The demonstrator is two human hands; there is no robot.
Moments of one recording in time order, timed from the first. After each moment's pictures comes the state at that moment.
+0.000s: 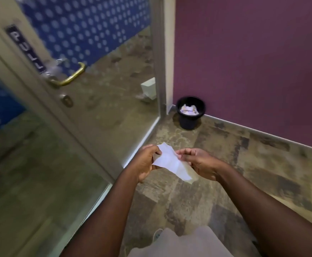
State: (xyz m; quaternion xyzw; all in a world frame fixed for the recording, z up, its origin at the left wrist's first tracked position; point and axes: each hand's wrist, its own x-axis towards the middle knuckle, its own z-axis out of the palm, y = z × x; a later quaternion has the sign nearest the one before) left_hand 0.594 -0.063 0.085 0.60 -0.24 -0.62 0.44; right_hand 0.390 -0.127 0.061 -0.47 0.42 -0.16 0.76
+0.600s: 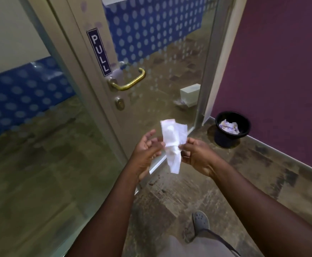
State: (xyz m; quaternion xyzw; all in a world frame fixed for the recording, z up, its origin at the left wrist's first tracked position) left_hand 0.737 -0.072 0.108 0.55 -0.21 -0.48 0.65; right_hand 0.585 -0.176 0.104 -0.44 0.37 -0.20 0.80
